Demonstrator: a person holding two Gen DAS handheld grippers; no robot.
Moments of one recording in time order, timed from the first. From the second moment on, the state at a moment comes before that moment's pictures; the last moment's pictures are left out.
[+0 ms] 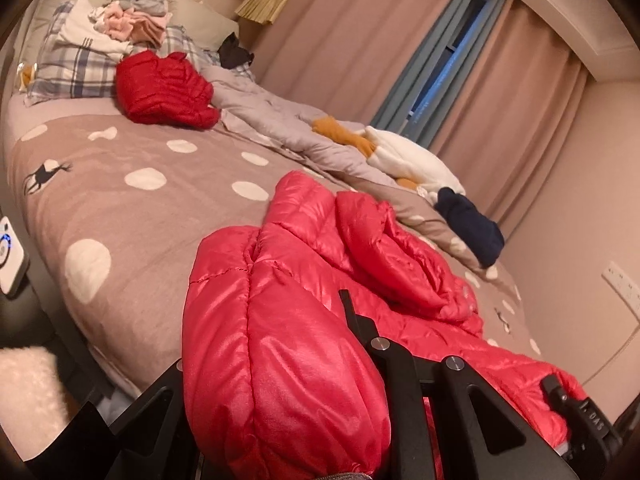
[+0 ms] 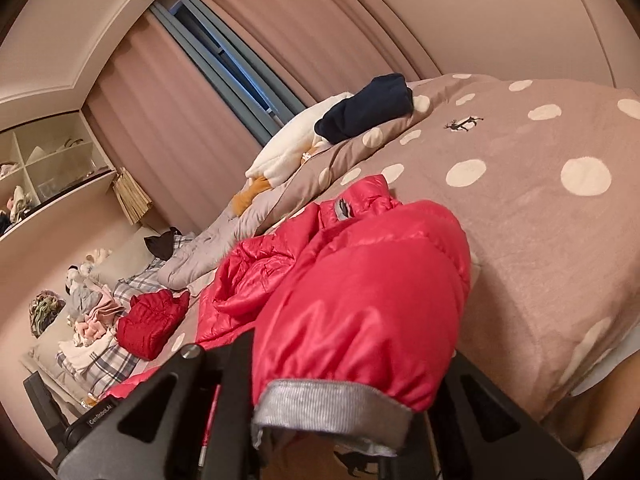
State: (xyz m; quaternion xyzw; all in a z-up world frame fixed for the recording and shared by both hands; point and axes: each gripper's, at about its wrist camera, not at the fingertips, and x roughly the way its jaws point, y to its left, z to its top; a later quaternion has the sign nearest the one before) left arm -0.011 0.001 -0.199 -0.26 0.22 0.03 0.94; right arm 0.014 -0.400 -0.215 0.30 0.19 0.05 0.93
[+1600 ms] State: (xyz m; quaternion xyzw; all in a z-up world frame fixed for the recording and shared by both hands) left arm 0.043 0.014 -0.151 -0.18 0.18 0.00 0.97; right arm 0.038 -0.378 -0.159 0.15 0.13 0.09 0.98
